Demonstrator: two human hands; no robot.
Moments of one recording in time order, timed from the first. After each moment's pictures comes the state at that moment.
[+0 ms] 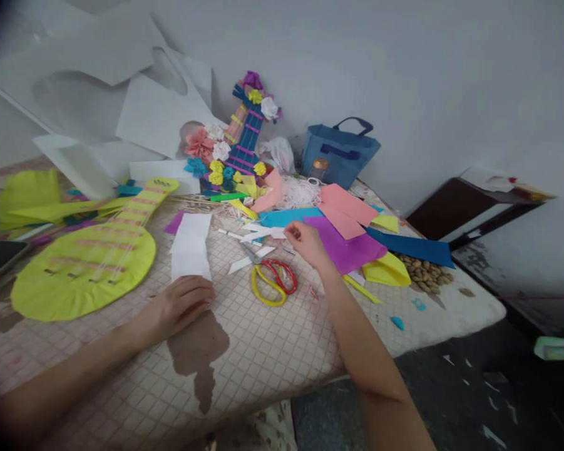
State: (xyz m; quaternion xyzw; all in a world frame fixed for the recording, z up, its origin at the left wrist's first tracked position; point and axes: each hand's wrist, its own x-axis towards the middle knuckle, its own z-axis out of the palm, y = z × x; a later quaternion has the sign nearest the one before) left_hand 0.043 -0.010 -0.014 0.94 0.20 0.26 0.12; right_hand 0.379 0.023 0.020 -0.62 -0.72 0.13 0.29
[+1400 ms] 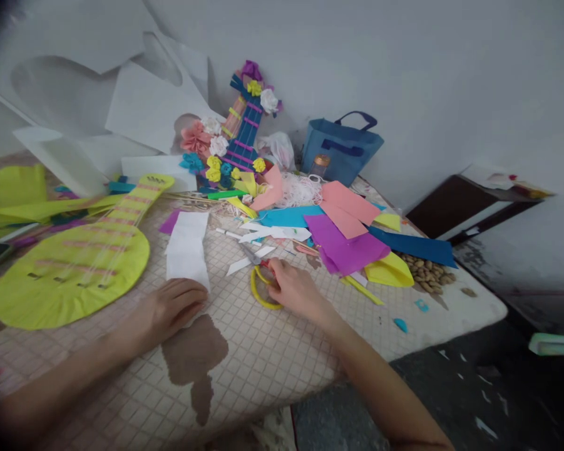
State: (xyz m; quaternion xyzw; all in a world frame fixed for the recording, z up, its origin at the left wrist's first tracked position) left_hand 0.038 -0.009 -0.012 0.93 0.26 0.21 0.14; right_hand 0.330 -0.049 0.009 -0.64 -0.76 0.04 0.05
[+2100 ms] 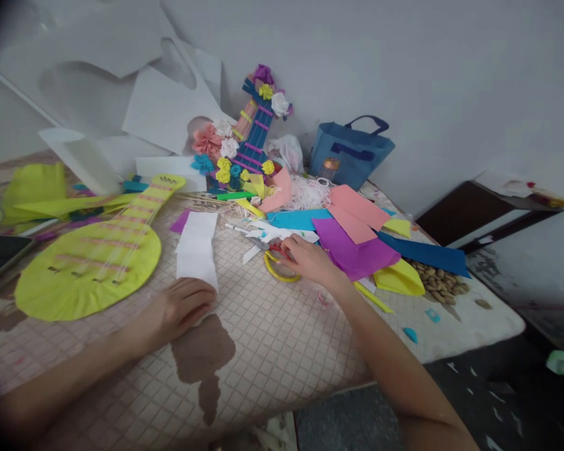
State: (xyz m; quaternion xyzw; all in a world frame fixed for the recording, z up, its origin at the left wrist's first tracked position) left_hand 0.037 -0.011 -0.003 0.94 0.24 0.21 0.11; right_hand 0.359 0.002 0.032 -0.57 -0.82 0.03 0.09
